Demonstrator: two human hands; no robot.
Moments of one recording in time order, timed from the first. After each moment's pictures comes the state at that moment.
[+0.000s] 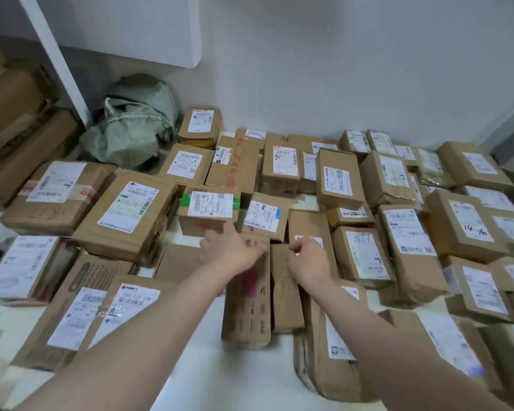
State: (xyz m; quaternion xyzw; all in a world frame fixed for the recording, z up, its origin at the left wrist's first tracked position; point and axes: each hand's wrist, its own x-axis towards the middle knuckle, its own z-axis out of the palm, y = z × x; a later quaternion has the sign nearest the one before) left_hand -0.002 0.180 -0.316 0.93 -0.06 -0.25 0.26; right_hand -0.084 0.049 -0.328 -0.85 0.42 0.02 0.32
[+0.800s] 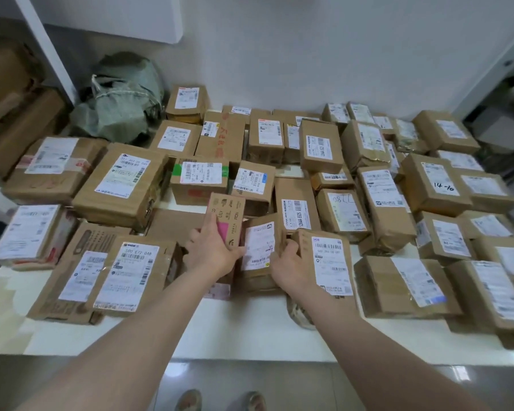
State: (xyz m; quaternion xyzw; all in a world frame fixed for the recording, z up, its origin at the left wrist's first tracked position) left_hand -0.078 0.230 -0.337 0.94 -0.06 -0.21 0.27; right_hand -0.174 0.111 -0.336 -0.80 0.44 0.08 0.40
